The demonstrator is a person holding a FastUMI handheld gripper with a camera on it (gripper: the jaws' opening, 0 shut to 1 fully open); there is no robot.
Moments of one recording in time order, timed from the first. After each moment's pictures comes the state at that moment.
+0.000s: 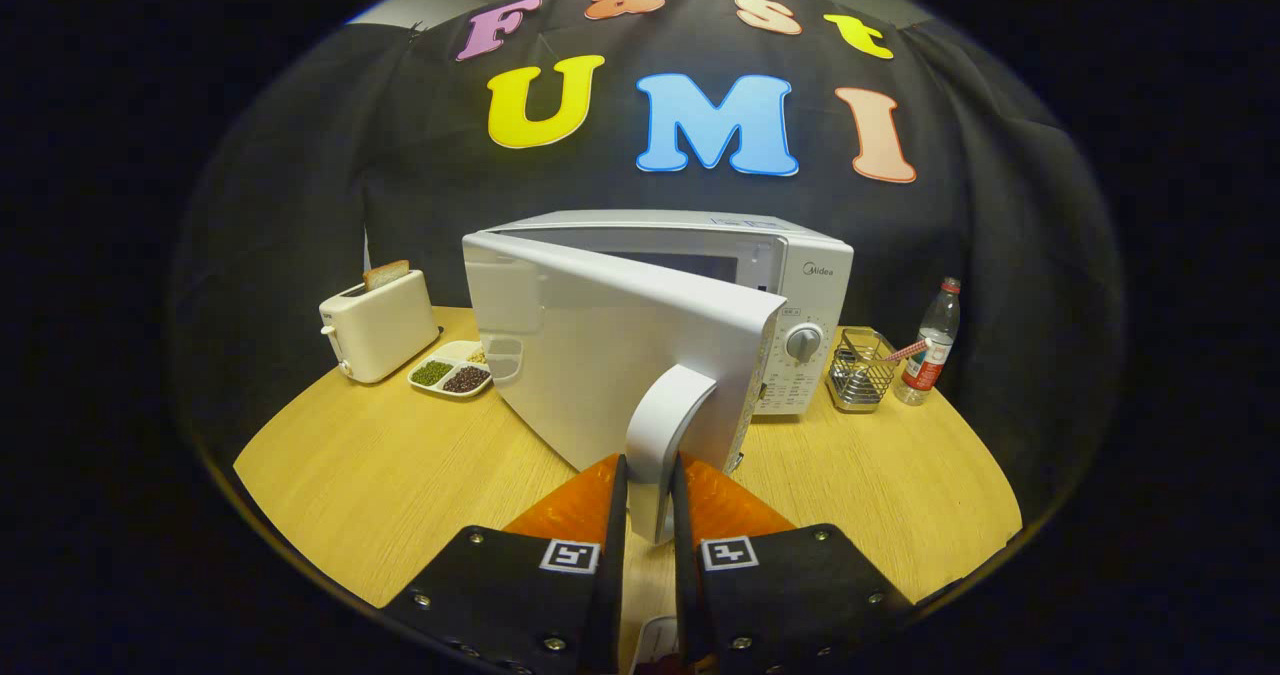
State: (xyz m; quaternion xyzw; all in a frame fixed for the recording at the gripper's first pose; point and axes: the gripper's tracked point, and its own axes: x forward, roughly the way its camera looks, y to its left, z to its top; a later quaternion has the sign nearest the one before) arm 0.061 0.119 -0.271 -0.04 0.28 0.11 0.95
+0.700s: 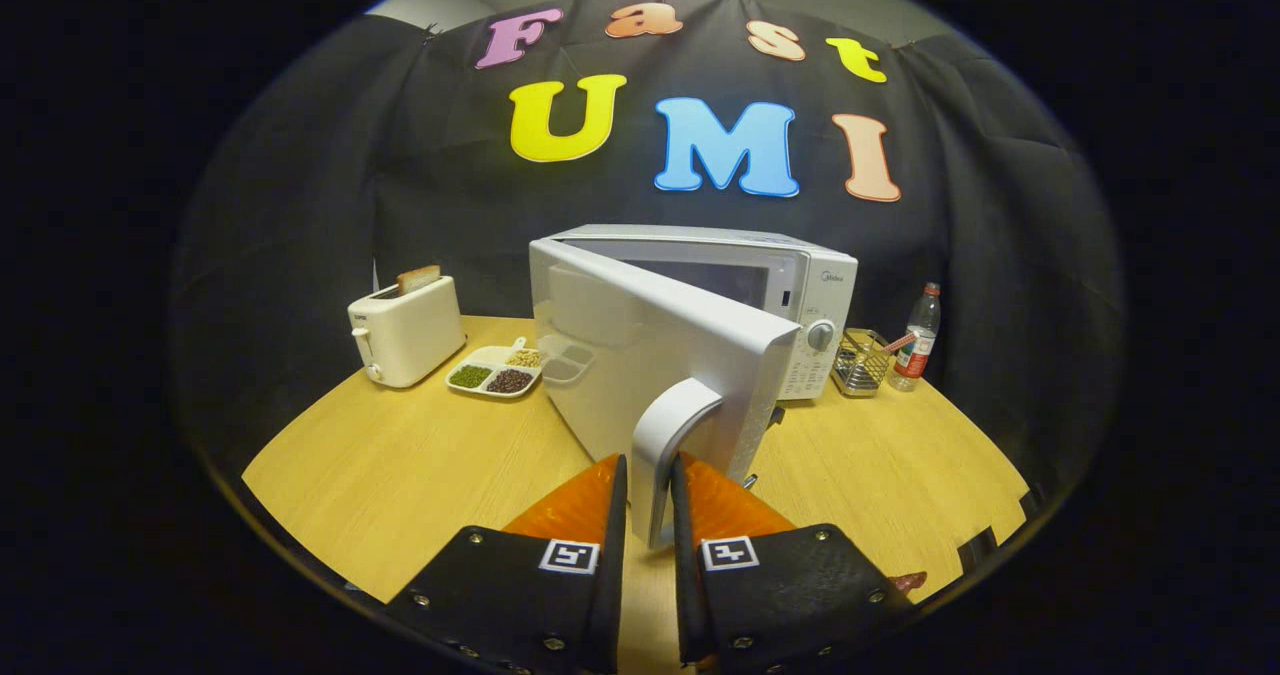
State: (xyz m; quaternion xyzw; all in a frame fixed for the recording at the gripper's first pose) arm -0.007 0.191 -0.258 -0.04 0.26 0.09 0.96
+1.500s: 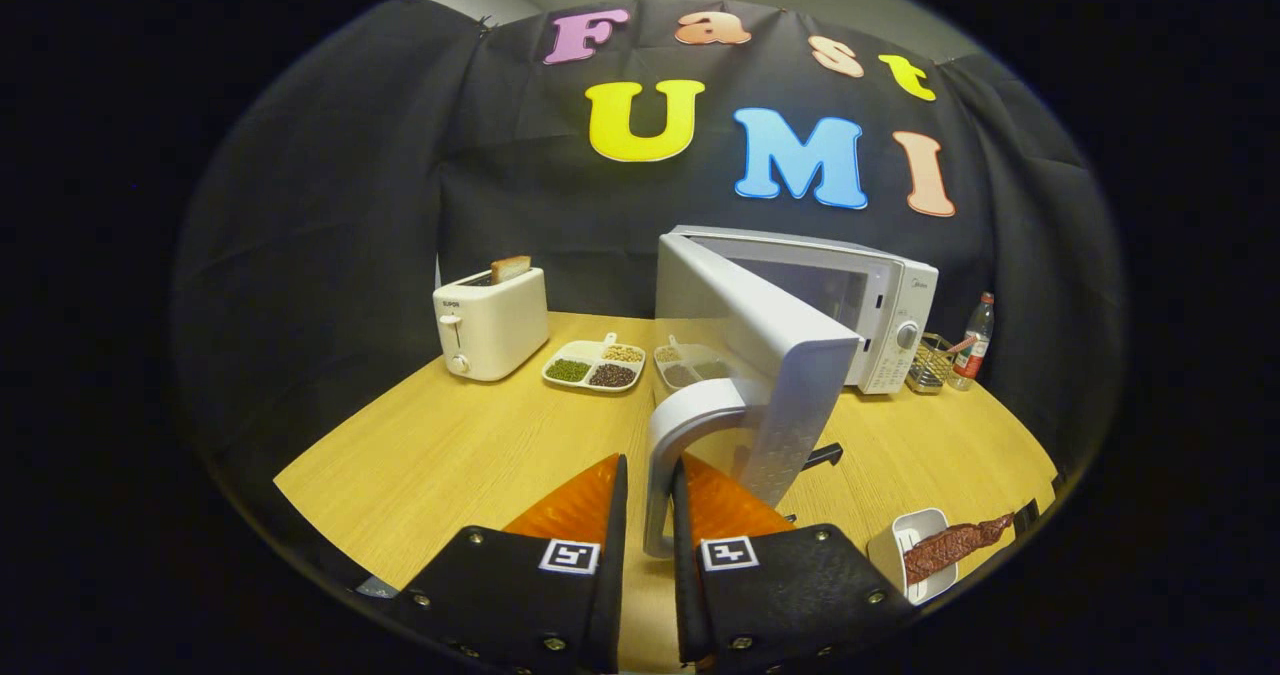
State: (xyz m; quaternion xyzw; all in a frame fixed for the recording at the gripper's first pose) arm -0.052 0.311 -0.264 -0.05 0.25 0.14 0.96
